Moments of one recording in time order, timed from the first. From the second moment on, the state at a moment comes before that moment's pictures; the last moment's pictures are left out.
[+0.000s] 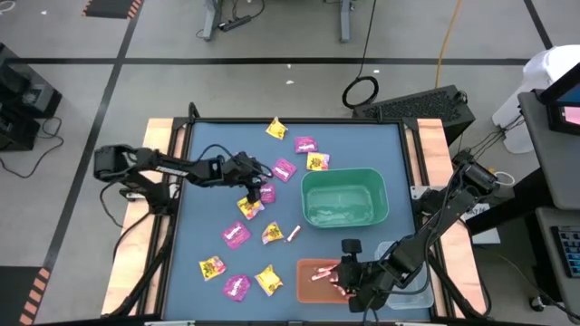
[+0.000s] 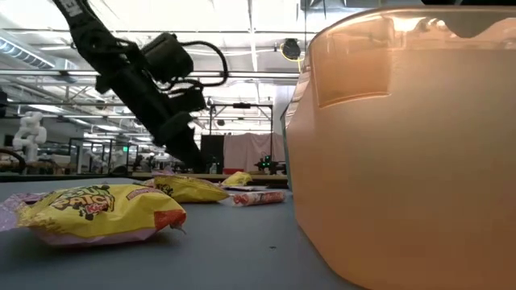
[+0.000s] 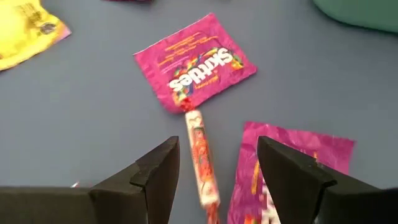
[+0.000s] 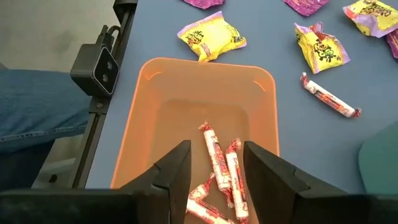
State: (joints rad) left arm 0.24 1.50 0.56 0.16 -0.11 -0.06; right arm 0.79 1.65 1.11 -0.37 0.47 0.58
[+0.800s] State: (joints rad) left arm 0.24 1.65 0.56 0.26 -0.06 -0.05; right arm 0.79 1.65 1.11 -0.37 0.47 0.58
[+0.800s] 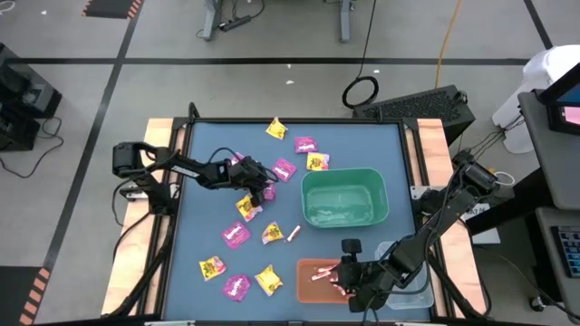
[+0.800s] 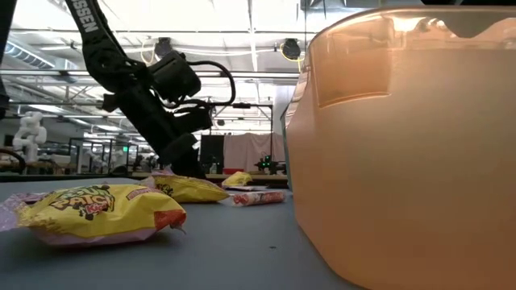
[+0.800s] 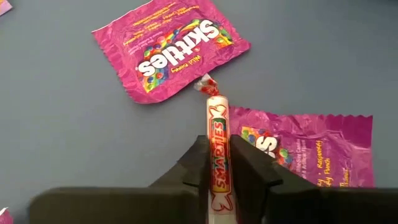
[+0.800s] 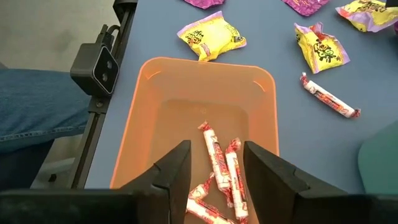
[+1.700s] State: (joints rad) left arm 0.12 1.38 0.56 0.19 -0.01 -0.05; right arm 0.79 1.65 1.11 -0.36 0.64 0.50
